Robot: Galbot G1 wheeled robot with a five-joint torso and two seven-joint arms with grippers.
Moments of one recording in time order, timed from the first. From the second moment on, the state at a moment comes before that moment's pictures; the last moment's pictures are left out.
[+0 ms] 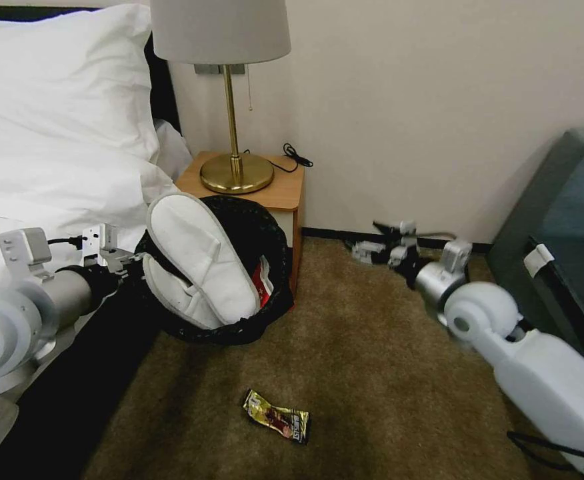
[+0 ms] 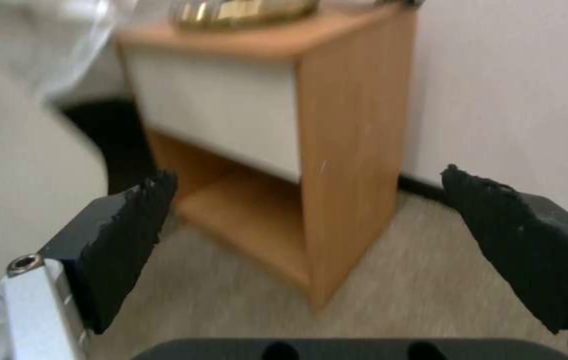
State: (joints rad) left arm 1.18 -0.65 -0.76 -2.33 -1.74 0.74 -0.74; right arm -0.86 0.78 0.07 1.84 0.90 -0.23 -0.03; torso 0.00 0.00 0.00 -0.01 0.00
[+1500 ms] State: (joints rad) left arm 1.15 -0.63 -0.72 -2.32 -1.71 0.74 -0.66; right arm -0.77 0.95 -0.40 1.37 0.51 -0.05 -0.57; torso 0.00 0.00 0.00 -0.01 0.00
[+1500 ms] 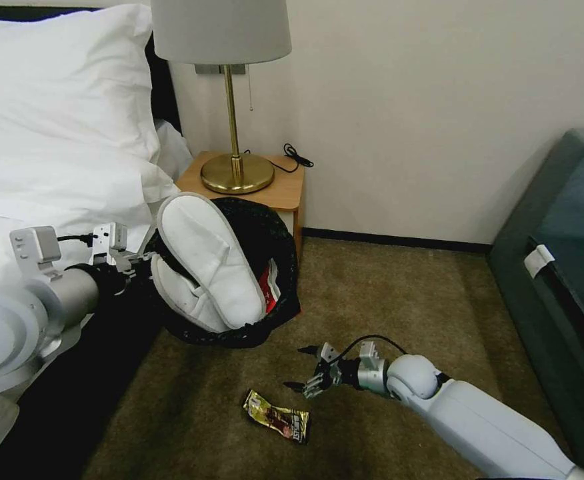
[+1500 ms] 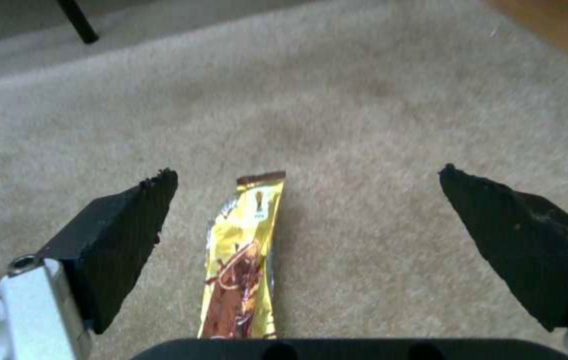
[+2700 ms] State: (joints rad) left arm 1.17 -0.65 -0.72 -2.32 -1.68 0.74 -0.64; right arm -0.81 1.19 -0.49 1.02 0.36 0.02 -0.52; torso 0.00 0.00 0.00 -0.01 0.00
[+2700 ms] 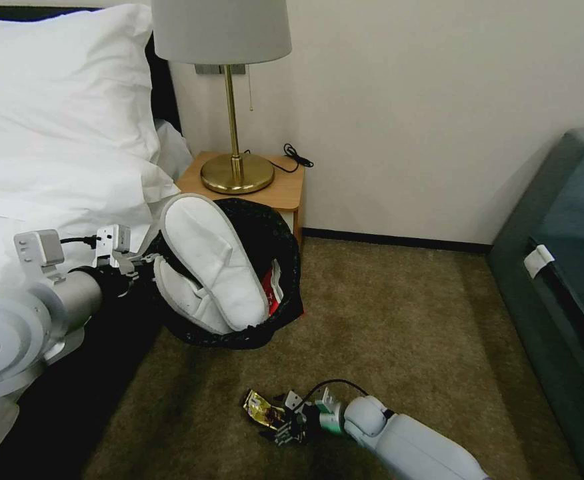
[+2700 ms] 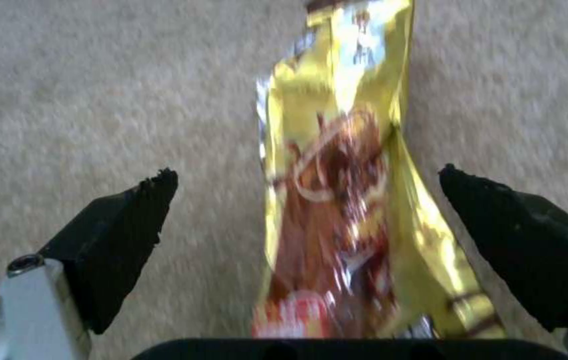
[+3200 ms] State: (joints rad) left arm 1.17 -0.66 -0.72 -2.32 -1.67 0.74 -0.62; right arm -0.81 1.16 -0.51 1.05 0.46 -0.08 -0.51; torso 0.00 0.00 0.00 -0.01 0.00
